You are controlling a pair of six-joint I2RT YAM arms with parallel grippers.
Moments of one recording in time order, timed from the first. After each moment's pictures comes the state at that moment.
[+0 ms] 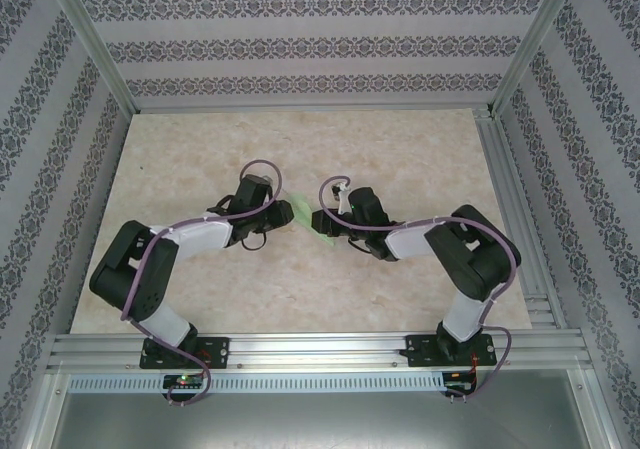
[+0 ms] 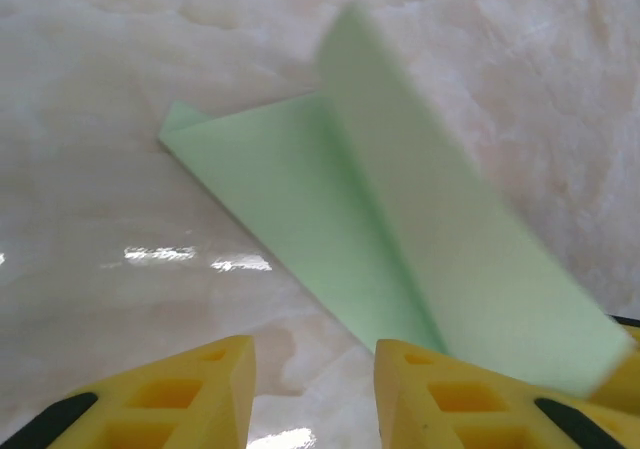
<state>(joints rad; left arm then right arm) -0.49 1.60 0.78 -0.01 0.15 -0.78 0.64 1.74 0.69 0.52 -0.32 0.55</state>
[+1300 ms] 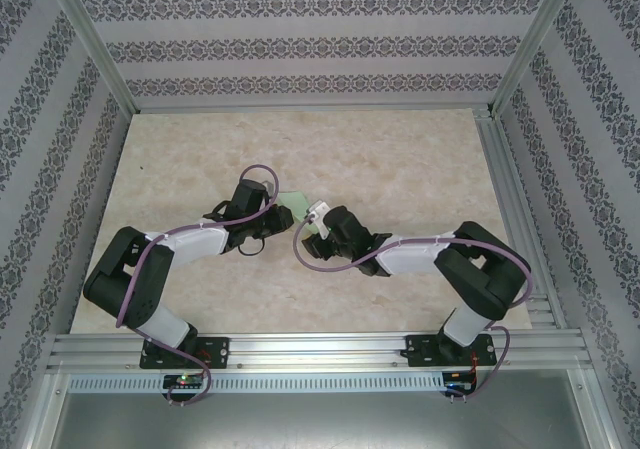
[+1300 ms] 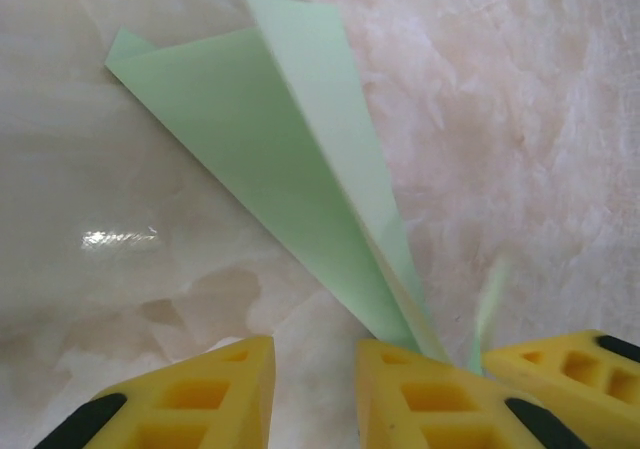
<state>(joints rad) -0.49 1.56 0.73 0.04 0.26 -0.80 0.86 1.67 0.70 0.27 0.08 0.03</state>
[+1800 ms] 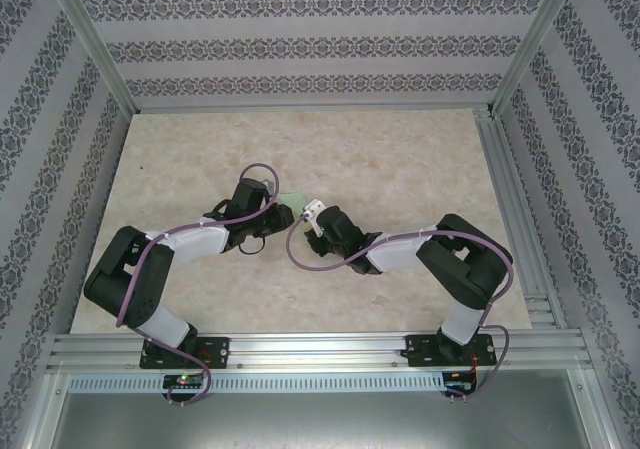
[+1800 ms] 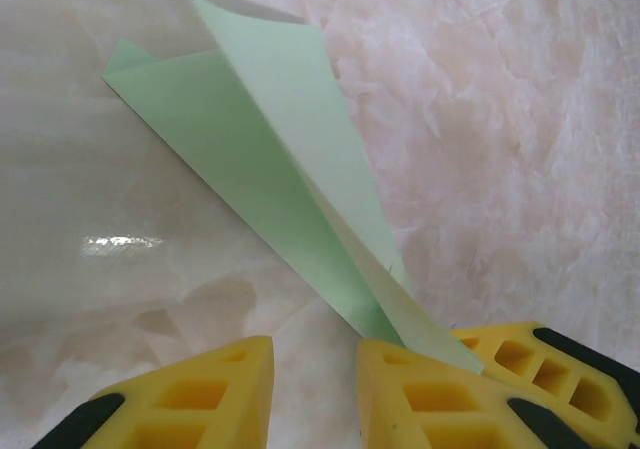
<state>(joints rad) -0.49 1.56 0.74 0.04 0.25 -0.80 0.86 1.76 0.74 0.34 0.16 0.00</state>
